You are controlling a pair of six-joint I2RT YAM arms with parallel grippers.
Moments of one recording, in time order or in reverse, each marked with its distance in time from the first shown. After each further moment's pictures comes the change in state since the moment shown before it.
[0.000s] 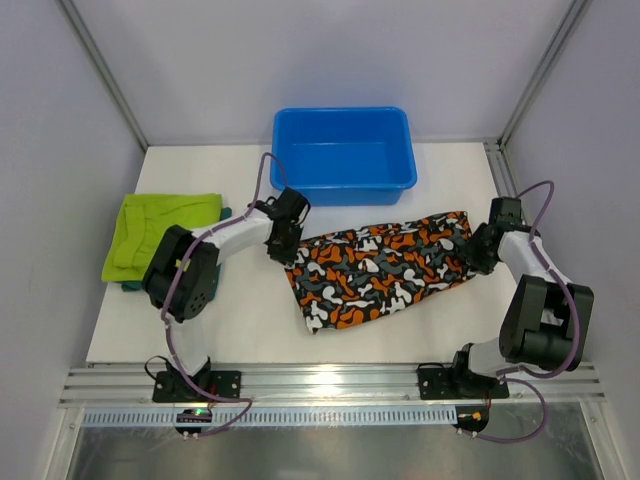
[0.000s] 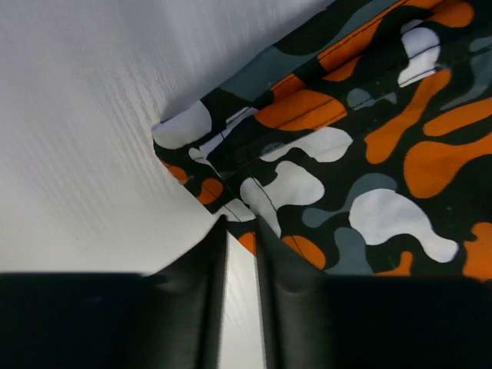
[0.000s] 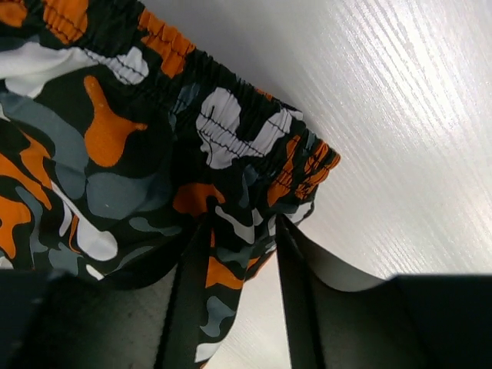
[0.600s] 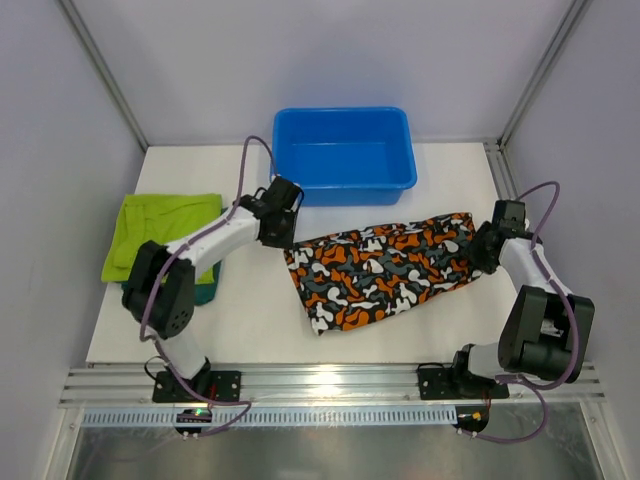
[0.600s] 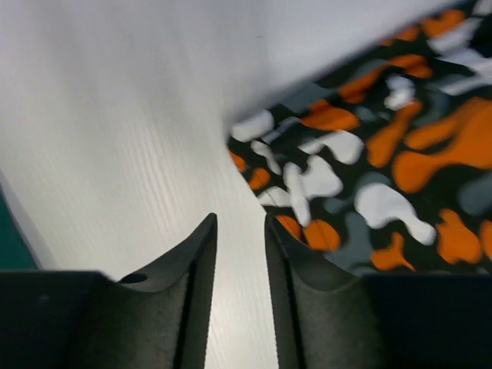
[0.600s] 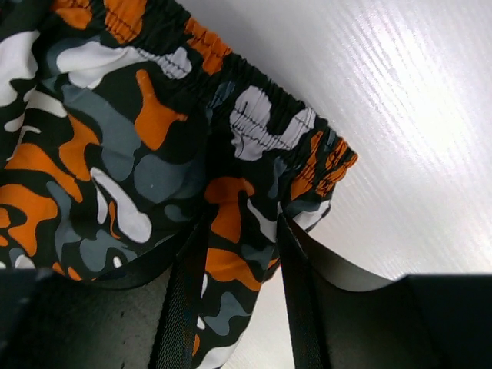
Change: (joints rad) left arm 0.026 -0.090 0.018 0.010 -0.105 -0.023; right arm -0.013 -0.037 -0.037 0.084 0.028 -0.019
